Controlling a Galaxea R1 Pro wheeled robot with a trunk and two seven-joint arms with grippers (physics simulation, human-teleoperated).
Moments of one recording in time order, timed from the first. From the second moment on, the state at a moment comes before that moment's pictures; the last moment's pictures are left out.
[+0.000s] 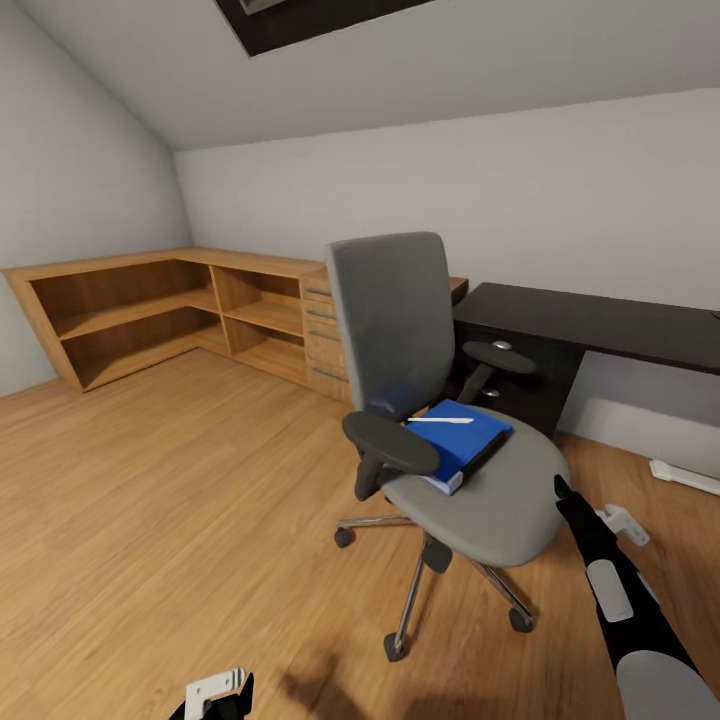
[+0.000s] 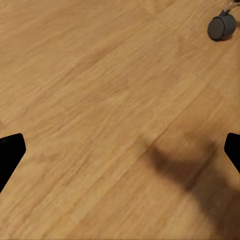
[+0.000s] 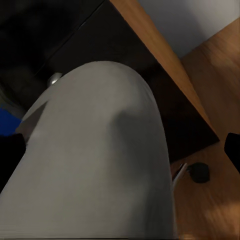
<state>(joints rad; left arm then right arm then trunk) -0.09 0.00 -0.07 -0.72 0.27 -0.20 0.07 -0.59 -0.11 -0.56 -0.73 -0.55 -0.06 0.23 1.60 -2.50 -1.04</state>
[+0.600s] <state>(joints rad) -0.09 0.00 -0.06 -0.72 0.27 -0.20 0.07 -0.59 -0.10 -0.56 -0.73 -0.55 -0.06 0.23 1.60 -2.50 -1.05</state>
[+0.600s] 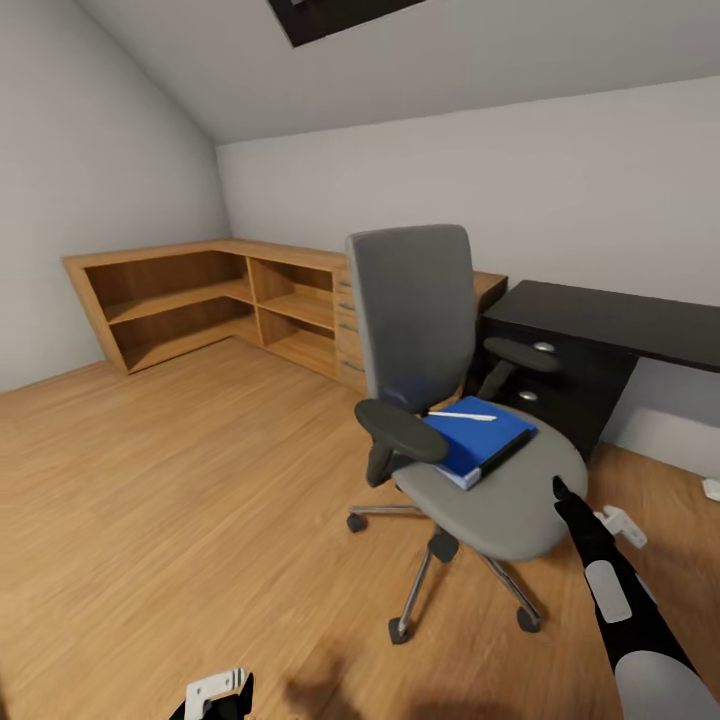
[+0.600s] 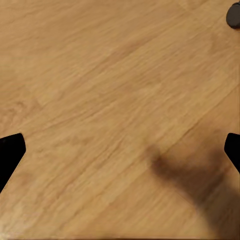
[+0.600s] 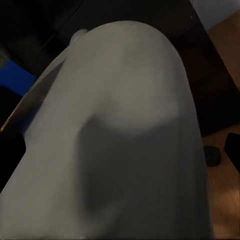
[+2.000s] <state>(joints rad) -0.09 0.00 -0.07 -0.72 0.27 -0.20 0.07 -0.59 -0.11 -0.56 -0.73 -0.55 -0.06 0.23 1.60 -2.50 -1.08</state>
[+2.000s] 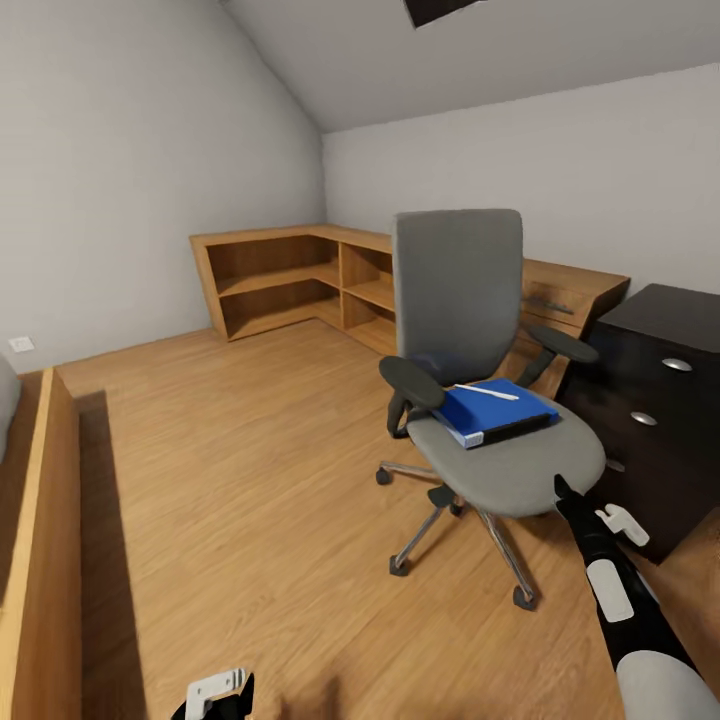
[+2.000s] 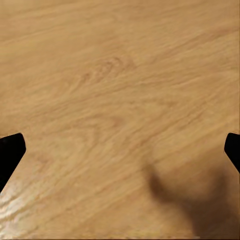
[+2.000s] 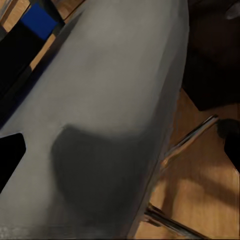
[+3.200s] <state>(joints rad) -0.09 0.00 -0.07 -0.72 0.27 -0.20 0.07 -0.59 -0.10 -0.55 -0.73 -0.55 -0.06 0.23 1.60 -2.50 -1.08</state>
